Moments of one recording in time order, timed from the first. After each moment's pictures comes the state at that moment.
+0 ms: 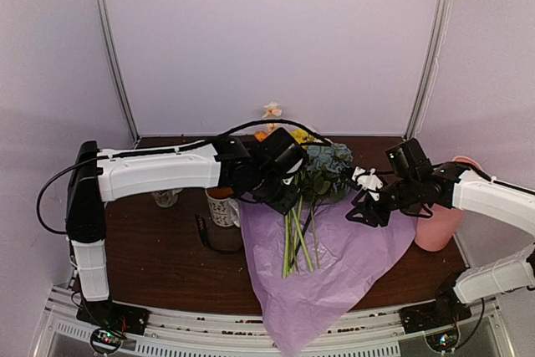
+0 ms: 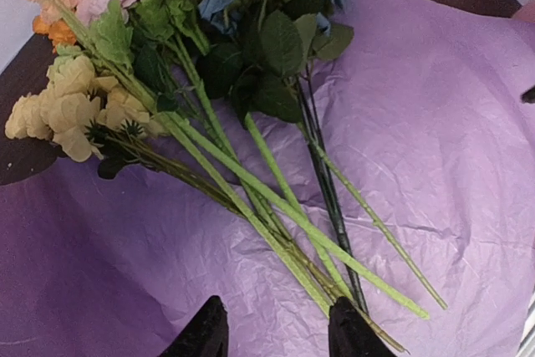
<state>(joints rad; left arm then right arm) -1.11 1.95 1.73 -0.71 -0.25 -0.30 0.54 1.18 0.82 -0.50 -0.34 -0.44</state>
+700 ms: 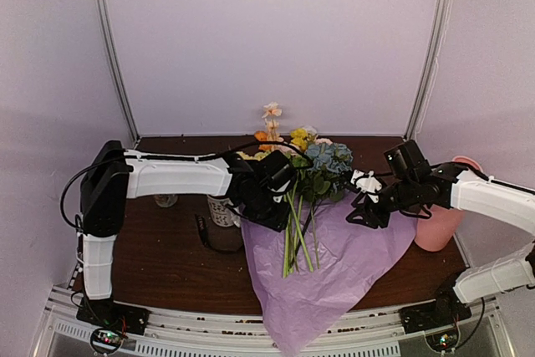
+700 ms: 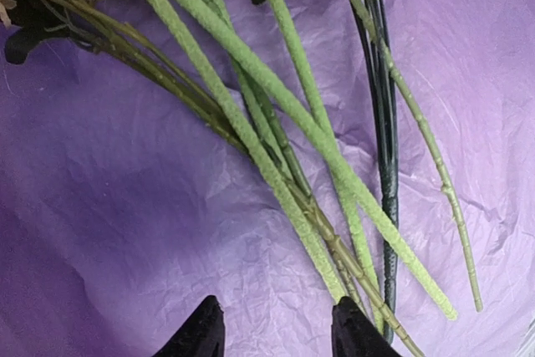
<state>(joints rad) -1.02 2.07 1.62 -0.68 -0.06 -0.49 0.54 1.20 0.82 -0.50 -0.32 -0.48</state>
